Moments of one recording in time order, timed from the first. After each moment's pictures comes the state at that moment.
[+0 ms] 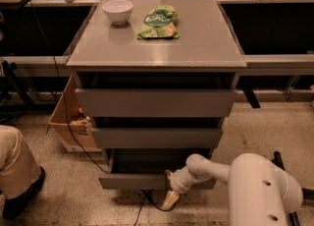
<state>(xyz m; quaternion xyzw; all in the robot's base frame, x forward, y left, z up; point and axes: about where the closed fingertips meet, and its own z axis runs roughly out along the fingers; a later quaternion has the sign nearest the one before) 0.551 -0.046 0.190 -0.64 0.70 0.26 0.18</state>
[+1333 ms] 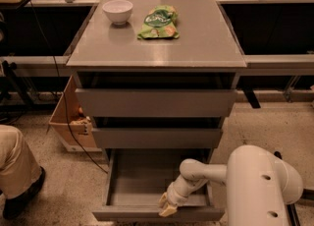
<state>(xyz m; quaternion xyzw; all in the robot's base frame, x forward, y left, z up) 0.450 -0.030 0.213 -0.68 0.65 0.33 0.08</state>
